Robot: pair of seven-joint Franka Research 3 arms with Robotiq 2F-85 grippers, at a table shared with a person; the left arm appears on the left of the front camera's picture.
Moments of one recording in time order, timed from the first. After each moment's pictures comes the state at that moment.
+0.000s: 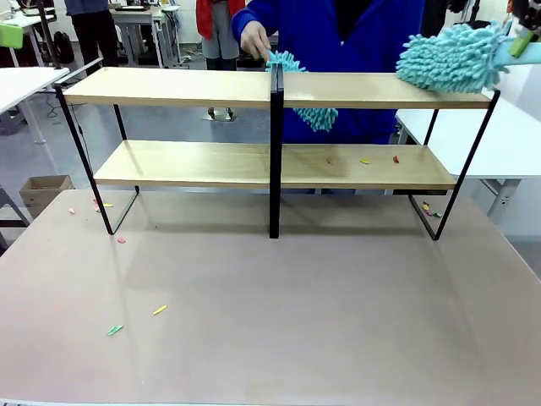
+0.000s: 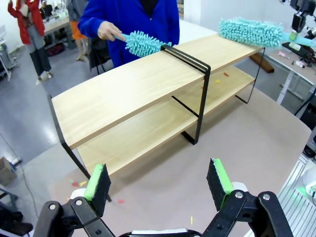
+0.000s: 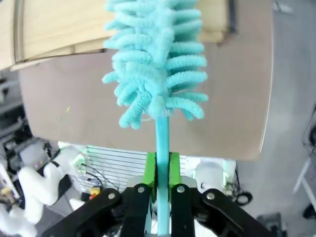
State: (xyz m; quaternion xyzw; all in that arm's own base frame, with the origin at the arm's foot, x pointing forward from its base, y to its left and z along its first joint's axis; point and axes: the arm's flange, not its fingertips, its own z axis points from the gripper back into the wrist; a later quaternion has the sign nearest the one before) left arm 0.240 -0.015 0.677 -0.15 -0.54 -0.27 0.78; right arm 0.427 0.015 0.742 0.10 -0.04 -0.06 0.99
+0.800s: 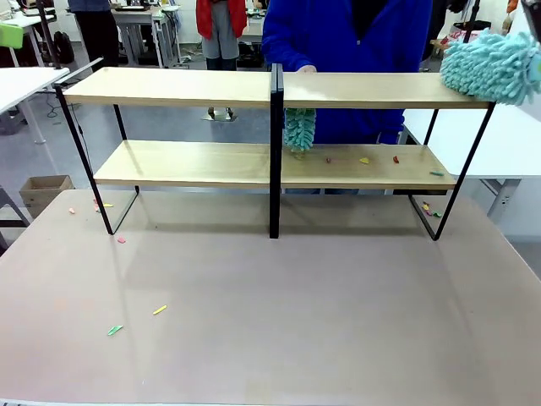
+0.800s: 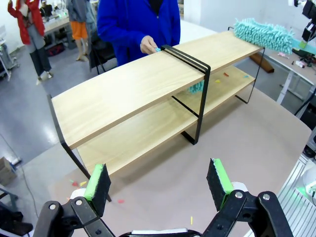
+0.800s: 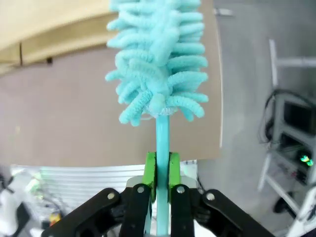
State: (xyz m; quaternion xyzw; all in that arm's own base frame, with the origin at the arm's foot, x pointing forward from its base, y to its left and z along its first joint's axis) left arm 0.240 -0.015 0.677 -0.15 -0.54 -0.27 0.78; right arm 0.370 0.053 0.730 -0.04 -0.11 -0.03 0.99
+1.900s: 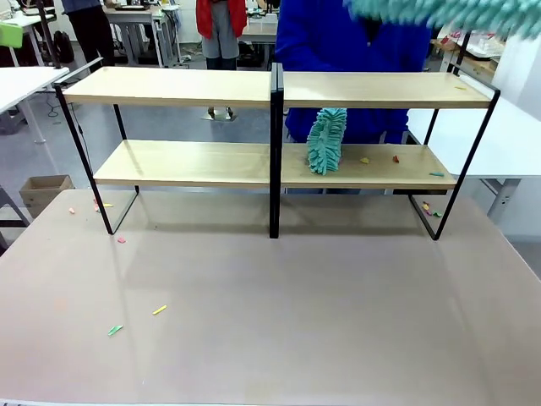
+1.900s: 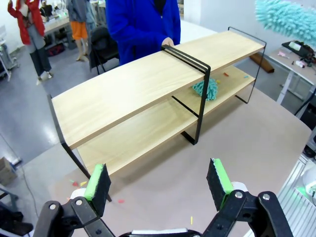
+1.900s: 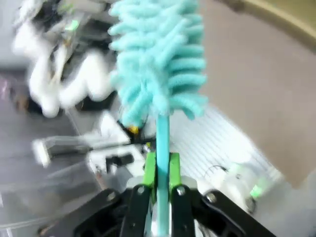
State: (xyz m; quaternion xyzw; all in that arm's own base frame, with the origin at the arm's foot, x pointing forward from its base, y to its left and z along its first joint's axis) left arm 0.240 -0.015 0.678 -0.15 -0.54 -0.27 0.78; right arm 0.250 -0.034 0.805 0.38 -0.07 0.25 0.89
